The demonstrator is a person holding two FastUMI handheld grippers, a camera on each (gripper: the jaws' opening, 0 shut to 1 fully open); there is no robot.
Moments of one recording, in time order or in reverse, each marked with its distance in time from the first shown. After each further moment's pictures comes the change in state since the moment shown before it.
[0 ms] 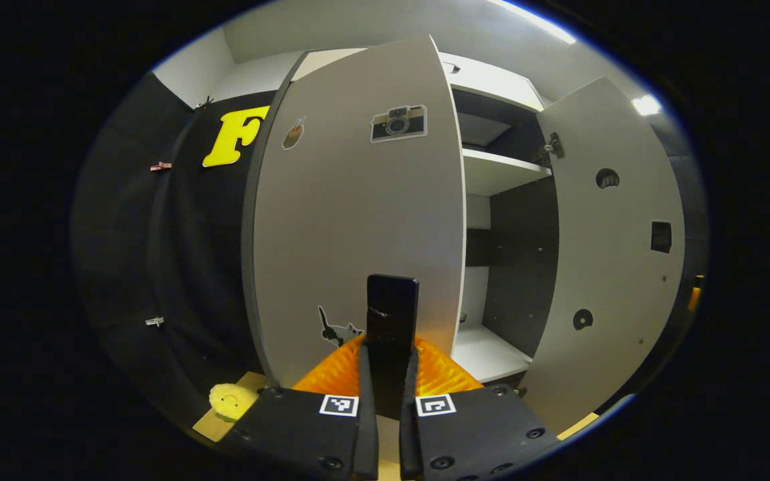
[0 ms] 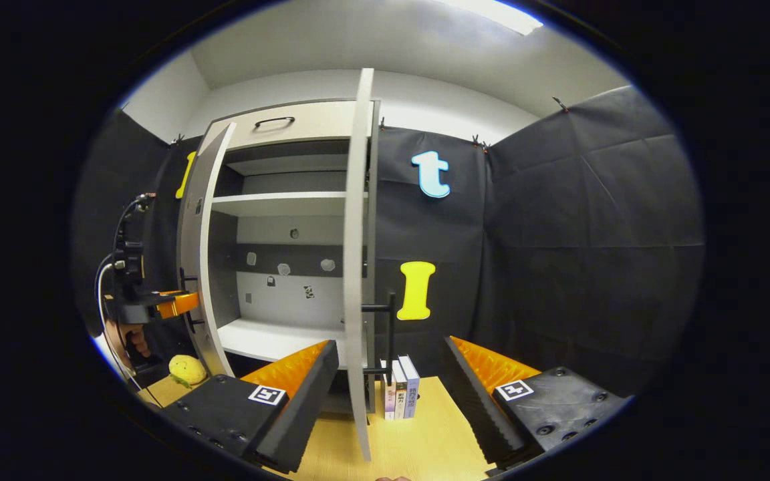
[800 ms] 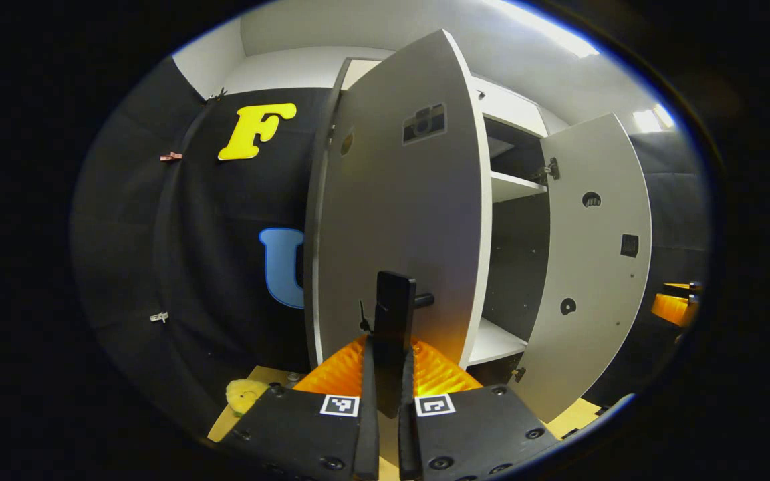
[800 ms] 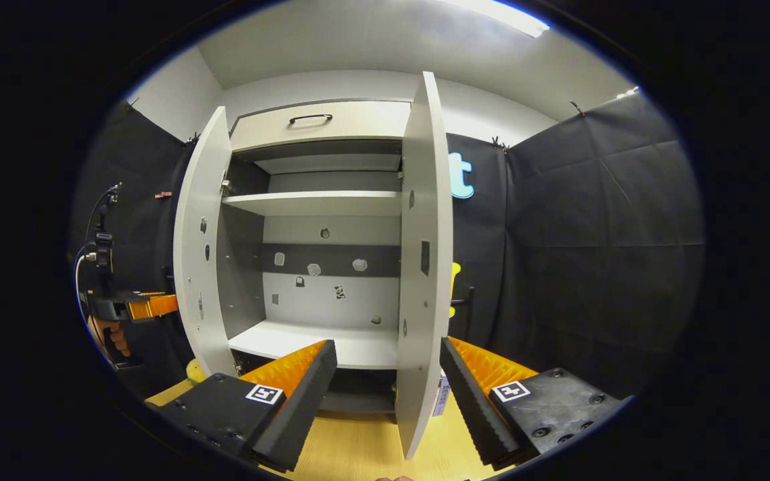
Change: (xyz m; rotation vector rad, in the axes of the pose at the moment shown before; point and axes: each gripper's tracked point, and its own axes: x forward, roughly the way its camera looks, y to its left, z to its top) left arm -0.069 0.079 -0.001 -0.027 0.006 -0.060; right arm -0.007 0.078 -0.006 0.019 0.009 0.044
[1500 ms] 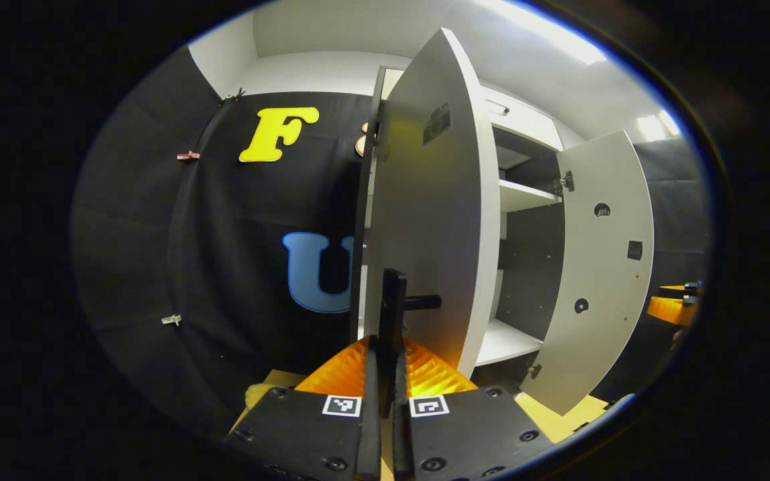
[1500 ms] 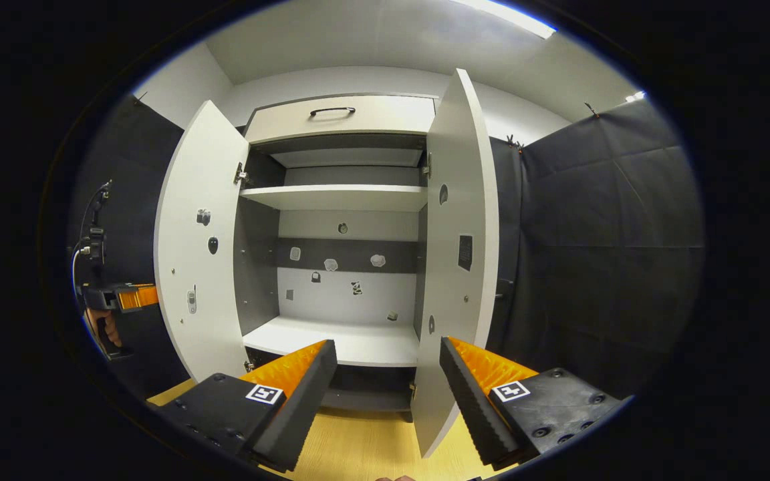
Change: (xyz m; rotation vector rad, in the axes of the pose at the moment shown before) left arm -0.021 0.061 0.002 -0.022 -0.035 0.013; right arm 0.005 0.038 -0.006 -0.016 0.016 0.036
